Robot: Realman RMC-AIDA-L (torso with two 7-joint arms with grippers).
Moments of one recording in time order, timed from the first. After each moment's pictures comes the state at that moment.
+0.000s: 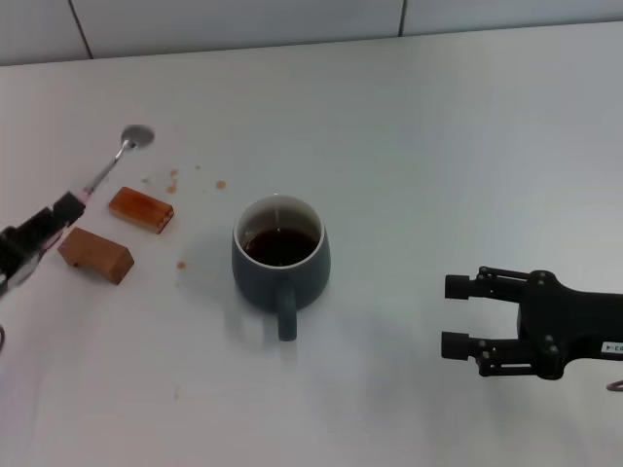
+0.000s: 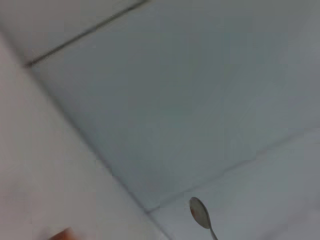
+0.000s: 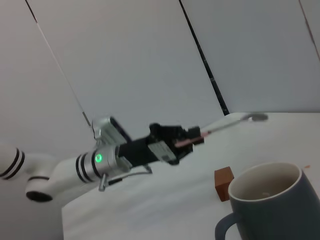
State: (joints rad) left arm -0.26 -2.06 0.43 0.30 1.66 1.56 -1.69; right arm 0.52 2.08 -0.03 -0.49 -2.60 -1.92 1.12
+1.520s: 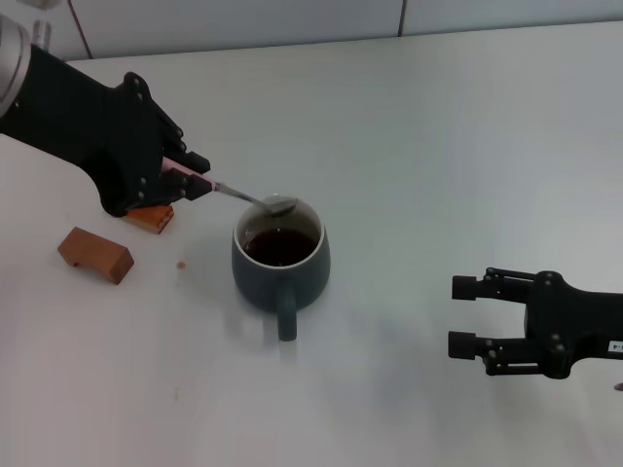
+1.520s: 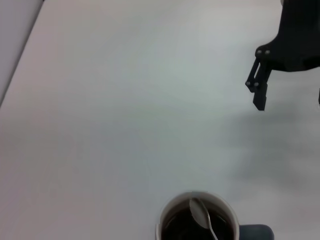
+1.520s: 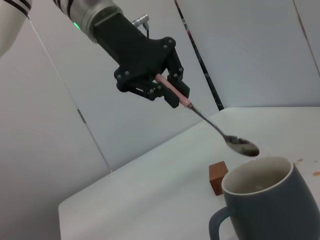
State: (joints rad) left arm -0.69 -2.06 1.07 1.66 2.37 1.98 -1.93; right arm 0.52 2.08 -0.04 -0.51 -2.59 -1.92 1.14
